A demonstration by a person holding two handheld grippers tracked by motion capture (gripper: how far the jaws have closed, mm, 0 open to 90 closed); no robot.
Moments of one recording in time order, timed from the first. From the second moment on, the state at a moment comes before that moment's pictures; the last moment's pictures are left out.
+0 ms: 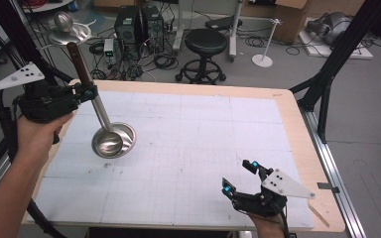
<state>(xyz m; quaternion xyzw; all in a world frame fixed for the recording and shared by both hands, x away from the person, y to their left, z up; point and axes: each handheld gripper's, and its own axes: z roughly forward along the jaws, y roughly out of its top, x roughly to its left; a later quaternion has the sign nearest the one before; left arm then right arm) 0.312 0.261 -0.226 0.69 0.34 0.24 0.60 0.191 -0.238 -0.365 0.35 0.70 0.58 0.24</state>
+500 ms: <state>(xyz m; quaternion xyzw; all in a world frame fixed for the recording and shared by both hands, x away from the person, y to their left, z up) 0.283 0.283 -0.252 0.65 0.33 0.26 0.64 0.189 -0.247 -0.366 0.36 0.69 0.57 0.25</state>
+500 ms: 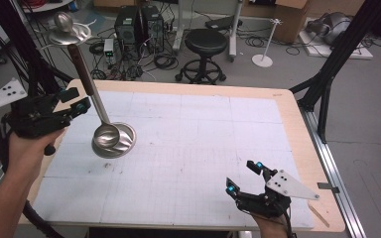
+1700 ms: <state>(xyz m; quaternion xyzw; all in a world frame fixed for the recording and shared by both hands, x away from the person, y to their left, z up) 0.214 0.278 -0.397 0.68 0.31 0.24 0.62 0.184 -0.267 -0.390 0.41 0.69 0.54 0.27</state>
